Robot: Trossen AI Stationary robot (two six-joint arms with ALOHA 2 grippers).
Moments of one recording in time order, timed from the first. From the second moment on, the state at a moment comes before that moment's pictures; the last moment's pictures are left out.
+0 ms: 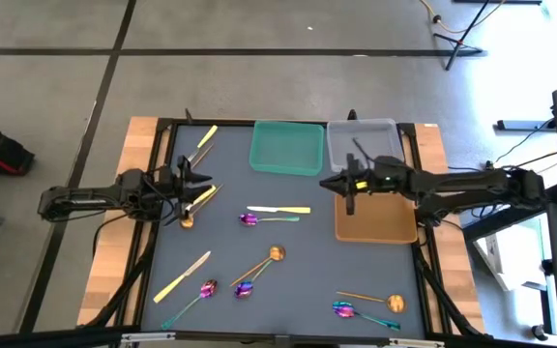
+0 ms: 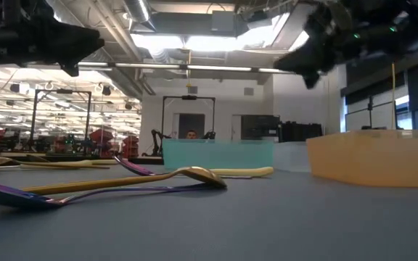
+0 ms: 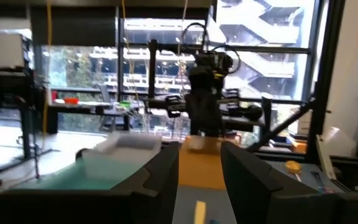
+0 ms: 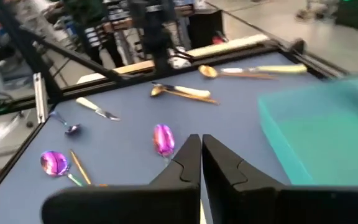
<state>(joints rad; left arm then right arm) 0.10 0.11 0.01 0.33 -0.07 -0.04 -0.15 1.06 0.47 0.37 -0.14 0.15</state>
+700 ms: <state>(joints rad) 0.10 0.24 0.01 0.47 -0.05 -0.02 -0.10 1.51 0.84 0.34 -0.18 0.15</state>
